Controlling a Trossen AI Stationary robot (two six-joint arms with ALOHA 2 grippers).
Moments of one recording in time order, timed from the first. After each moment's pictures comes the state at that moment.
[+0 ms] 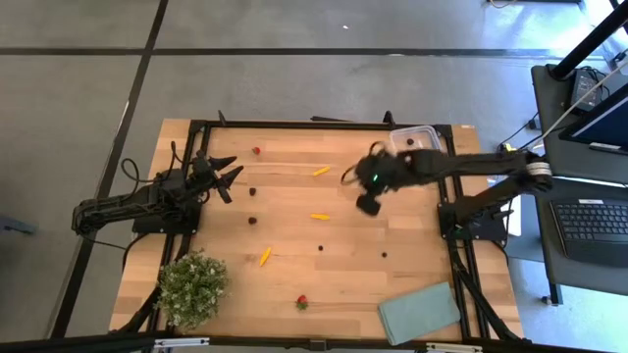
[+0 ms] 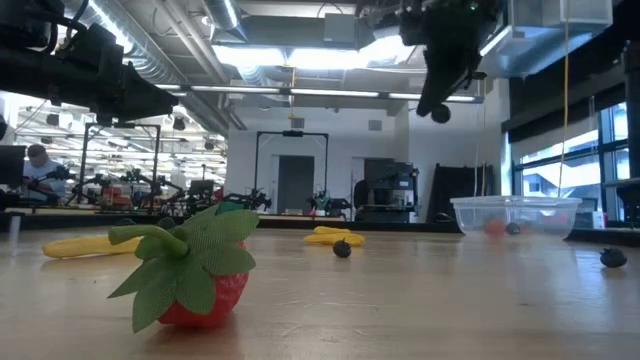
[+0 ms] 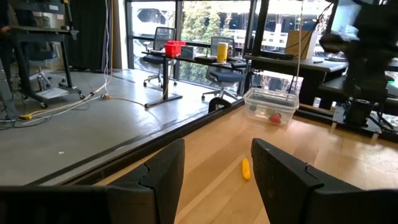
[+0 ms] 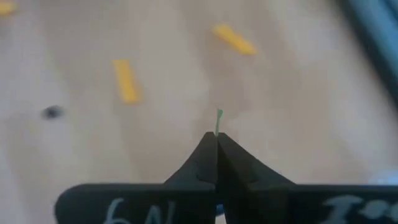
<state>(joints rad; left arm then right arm) 0.22 0.00 0.06 -0.06 -0.43 -0.11 -0.08 1.38 1.18 -0.85 0.21 0.28</state>
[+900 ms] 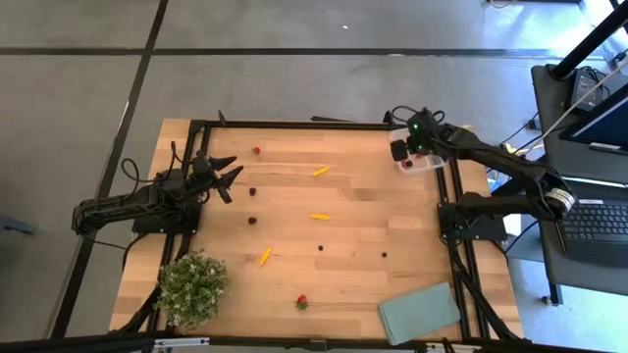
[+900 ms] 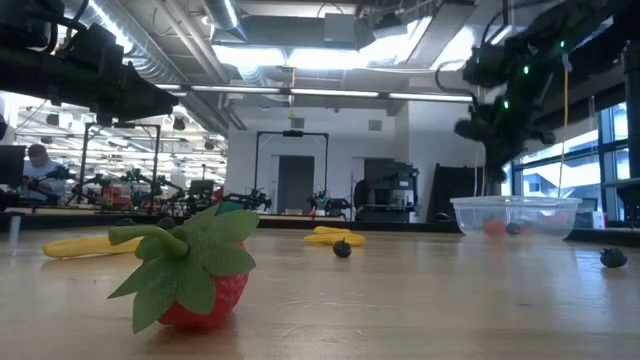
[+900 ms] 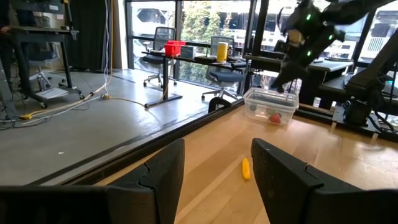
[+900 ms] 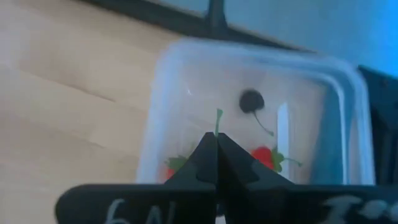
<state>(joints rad) 0.22 0.00 0.06 -0.06 -0.43 -0.11 -0.81 1.16 0.73 -0.59 0.28 0.36</state>
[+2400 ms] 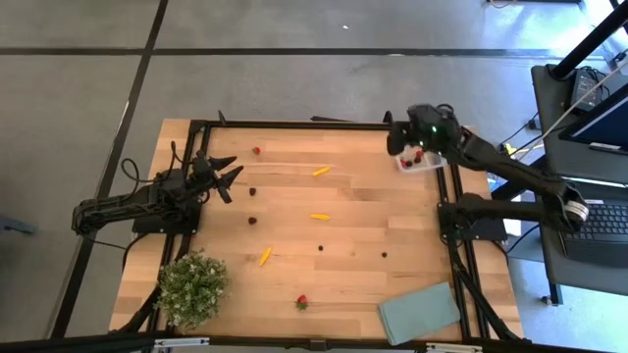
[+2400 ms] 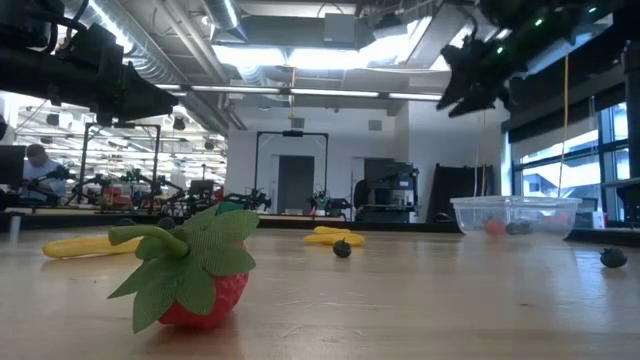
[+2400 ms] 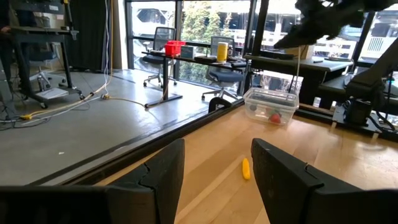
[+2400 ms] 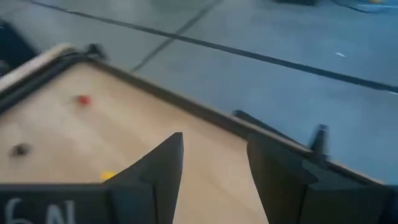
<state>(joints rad) 0.22 0.00 0.06 -0.06 -0.43 -0.10 -0.62 0.94 0.76 -0.30 0.18 0.31</state>
